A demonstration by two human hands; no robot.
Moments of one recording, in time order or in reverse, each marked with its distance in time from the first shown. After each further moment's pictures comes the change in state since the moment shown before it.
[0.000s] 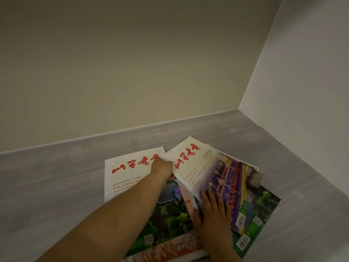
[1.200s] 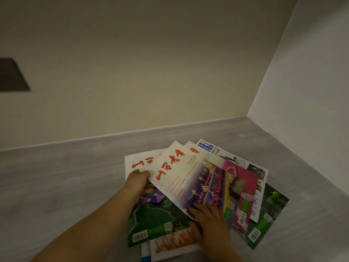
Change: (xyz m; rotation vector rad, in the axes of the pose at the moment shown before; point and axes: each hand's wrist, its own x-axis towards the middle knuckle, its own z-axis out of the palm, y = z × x) left_hand -0.027 -0.045 -0.112 -0.140 0.050 0.018; right_hand -0.053 -0.045 -0.026 -0.142 0.105 -0.429
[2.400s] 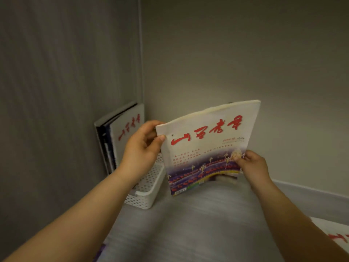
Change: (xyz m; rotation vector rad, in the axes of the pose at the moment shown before) left_hand -0.163 0.097 -0.509 0.079 0.481 1.101; right_hand 0.184 -0.470 -0.061 1.132 0.057 -0.017
